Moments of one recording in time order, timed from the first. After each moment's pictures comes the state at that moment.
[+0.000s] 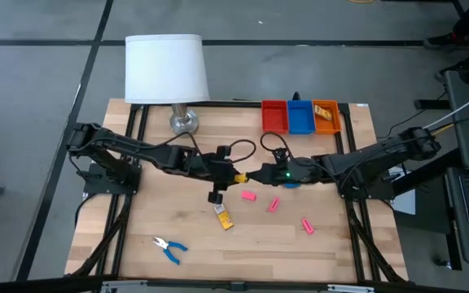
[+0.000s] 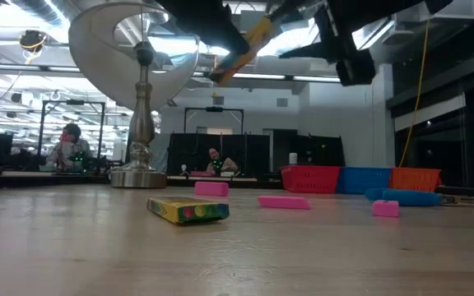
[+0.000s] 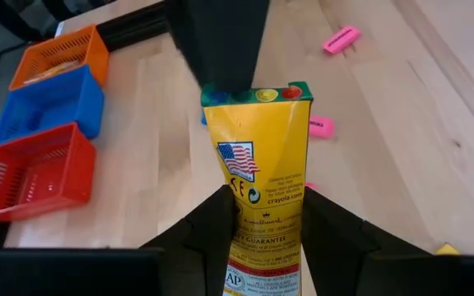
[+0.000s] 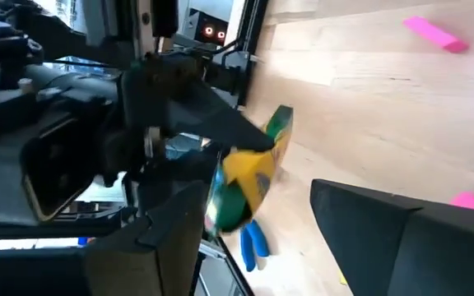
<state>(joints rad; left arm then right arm) -0.14 1.54 1.18 -0.32 -0.19 0.18 0.24 1.35 0.81 0.15 0.28 1.42</state>
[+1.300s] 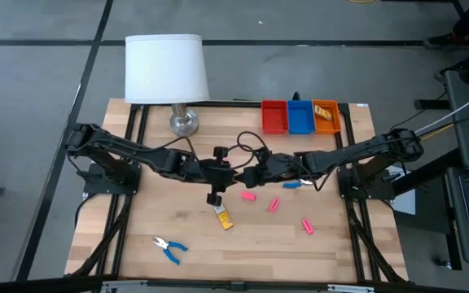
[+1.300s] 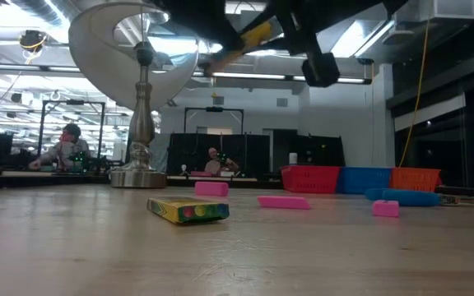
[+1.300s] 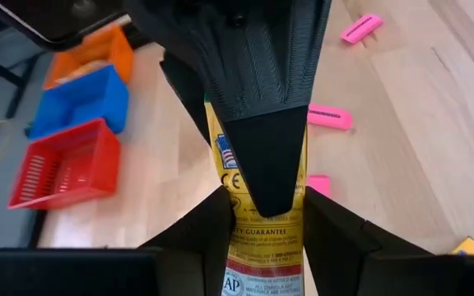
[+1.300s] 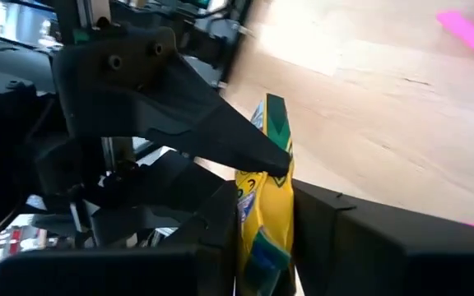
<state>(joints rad) -0.19 1.52 1.19 -0.36 -0.31 0.18 0.18 1.53 1.00 0.07 0.15 1.28</state>
